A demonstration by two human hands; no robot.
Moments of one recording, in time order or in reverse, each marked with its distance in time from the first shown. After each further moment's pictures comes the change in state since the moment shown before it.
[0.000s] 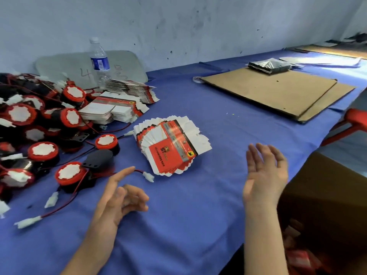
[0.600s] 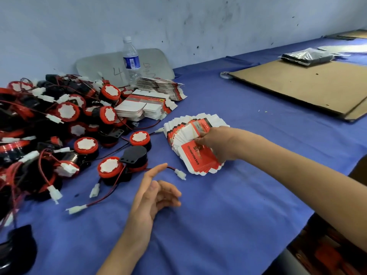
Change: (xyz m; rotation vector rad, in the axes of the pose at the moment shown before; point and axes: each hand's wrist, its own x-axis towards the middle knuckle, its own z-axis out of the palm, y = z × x) left_hand -0.008 0.015 0.003 -0.037 -0.015 -0.020; right_hand 0.029 0.043 0.127 -2.219 -1.721 -0.617
